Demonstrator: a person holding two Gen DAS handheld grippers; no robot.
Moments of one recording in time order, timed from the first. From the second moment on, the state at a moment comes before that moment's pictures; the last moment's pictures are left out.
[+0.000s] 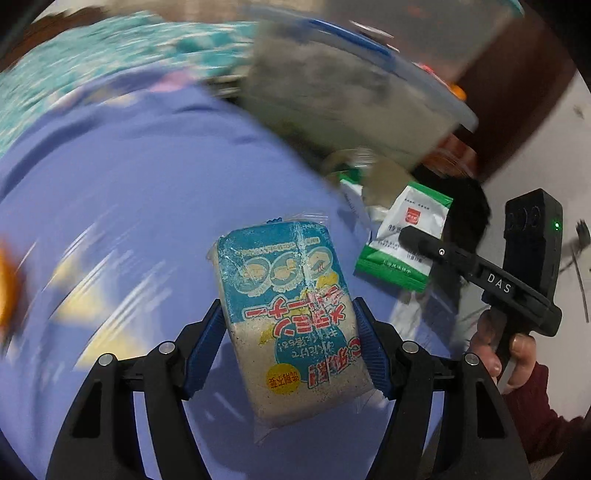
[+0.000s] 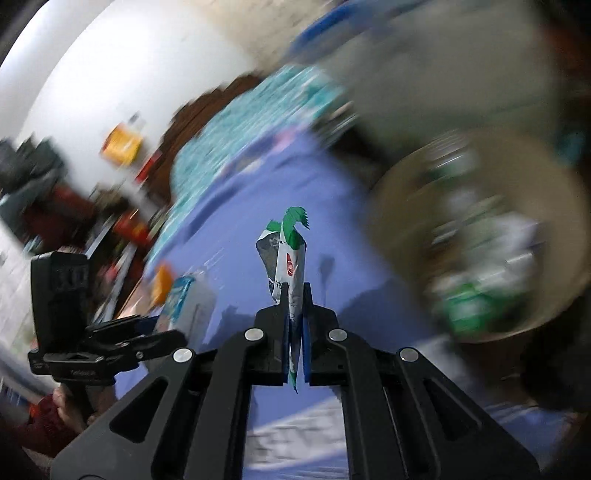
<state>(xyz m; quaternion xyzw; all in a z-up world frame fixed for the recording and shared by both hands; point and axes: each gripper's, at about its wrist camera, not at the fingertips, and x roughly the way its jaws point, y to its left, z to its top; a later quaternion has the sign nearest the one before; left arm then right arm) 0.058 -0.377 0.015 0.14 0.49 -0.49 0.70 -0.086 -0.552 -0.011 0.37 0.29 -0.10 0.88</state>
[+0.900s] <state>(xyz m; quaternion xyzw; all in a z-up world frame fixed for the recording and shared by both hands) 0.072 -0.421 0.035 0.13 0.47 -0.47 0.73 -0.090 -0.598 -0.019 0.38 0.25 -0.16 0.88</state>
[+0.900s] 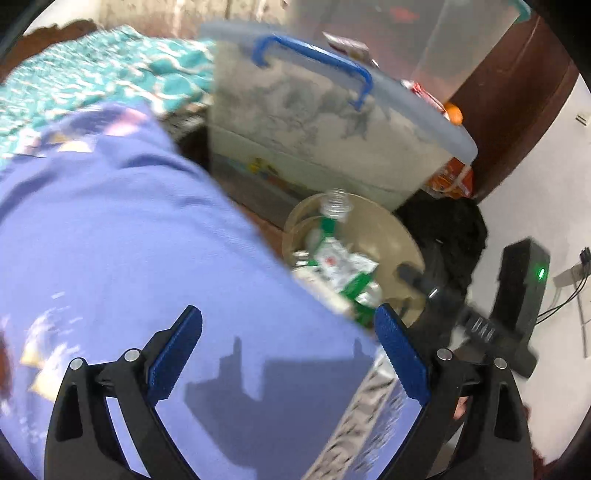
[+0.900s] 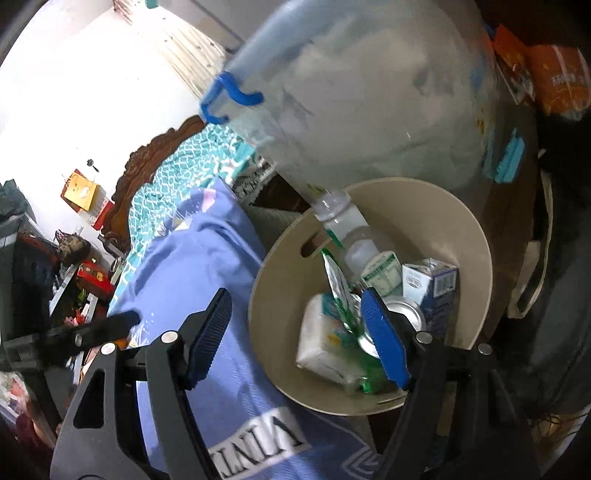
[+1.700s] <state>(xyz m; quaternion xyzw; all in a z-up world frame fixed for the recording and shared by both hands) 0.169 0.057 0.031 -0.01 0.42 -0.07 0.91 0.129 -0.243 0.061 0.06 0.35 0.17 0.92</state>
